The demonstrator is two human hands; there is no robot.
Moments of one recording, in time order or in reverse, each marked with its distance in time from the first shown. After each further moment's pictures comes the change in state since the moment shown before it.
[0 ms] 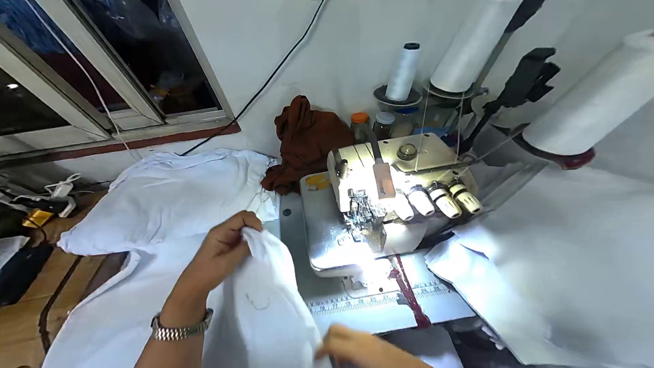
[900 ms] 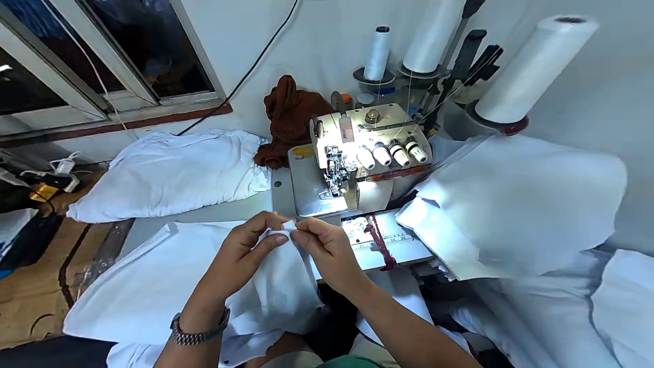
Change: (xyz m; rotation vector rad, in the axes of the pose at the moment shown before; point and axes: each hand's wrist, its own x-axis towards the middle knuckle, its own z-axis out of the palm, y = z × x) left_hand -0.059 0.068 0.067 0.064 -0.014 0.100; right_hand 0.051 -0.040 0.008 0.048 0.705 -0.111
